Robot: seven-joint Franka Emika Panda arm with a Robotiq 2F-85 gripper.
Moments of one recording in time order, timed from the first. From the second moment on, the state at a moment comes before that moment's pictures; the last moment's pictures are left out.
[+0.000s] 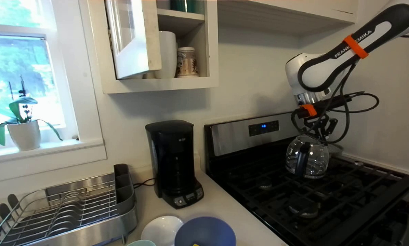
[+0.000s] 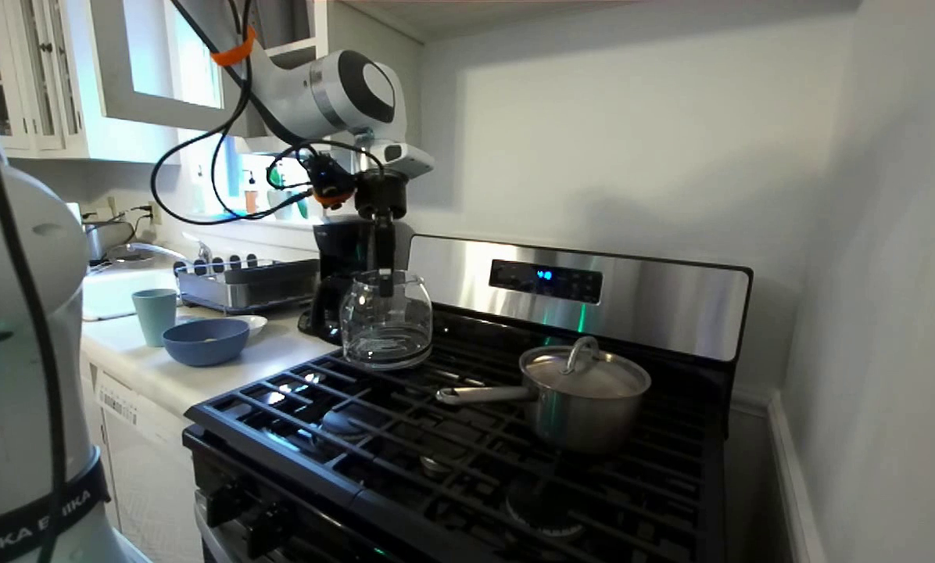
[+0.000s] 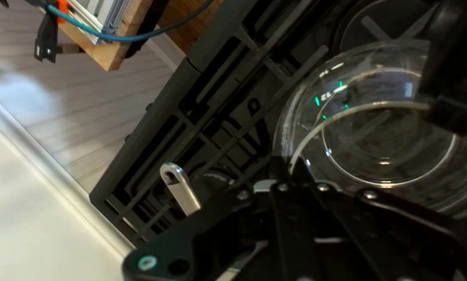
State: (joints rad) arm -0.06 -0.21 0.06 -2.37 -0.30 1.90 1.01
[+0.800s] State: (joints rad) arm -0.02 -0.17 0.09 -2.35 -0.30 1.93 0.92
